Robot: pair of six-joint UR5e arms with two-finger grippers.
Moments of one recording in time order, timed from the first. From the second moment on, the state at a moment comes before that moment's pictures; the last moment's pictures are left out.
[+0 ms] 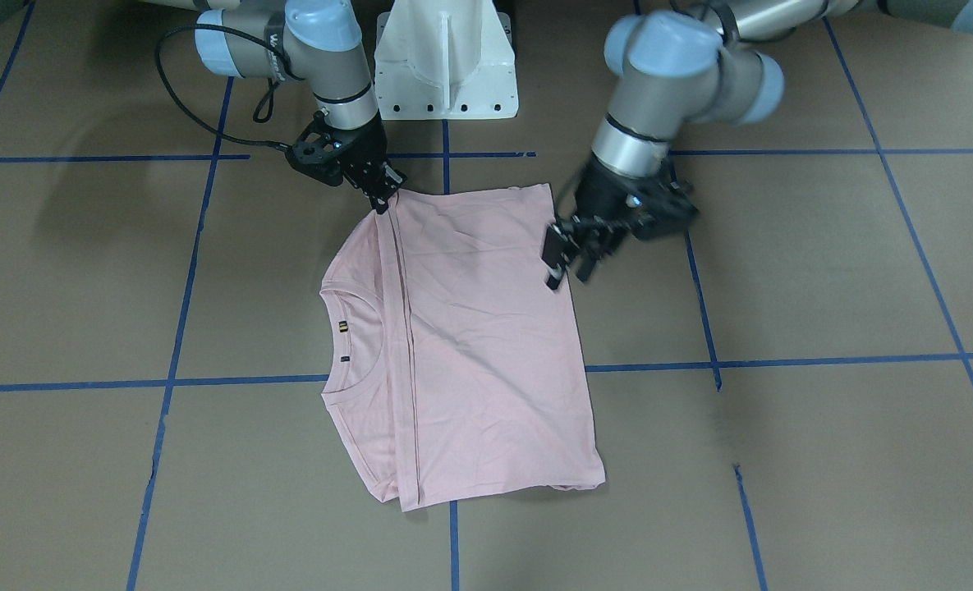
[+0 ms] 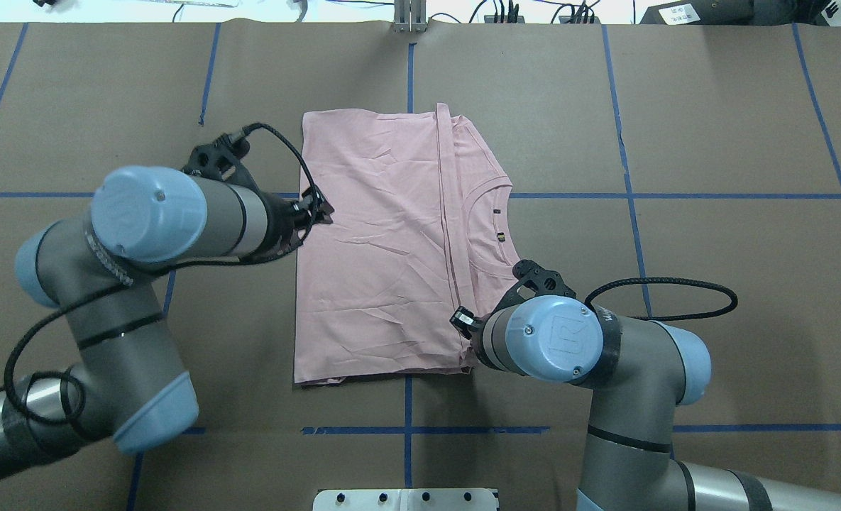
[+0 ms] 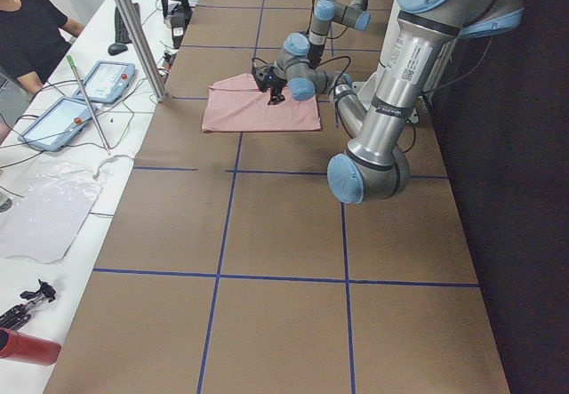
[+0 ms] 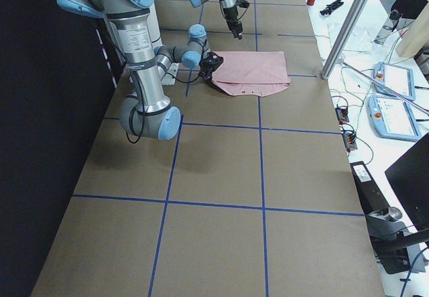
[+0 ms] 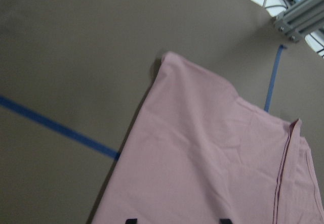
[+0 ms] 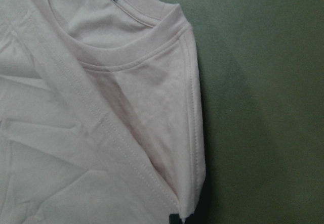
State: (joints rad) left arm -0.51 -2.03 -1.91 -1.86 -1.69 -1.86; right arm 0.30 -1.15 1.89 -1.42 1.63 2.01
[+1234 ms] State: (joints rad) left arm -0.23 -1.93 -1.92 -1.72 -1.59 -2.07; right arm 0.29 -1.17 1.93 -1.43 1.63 2.03
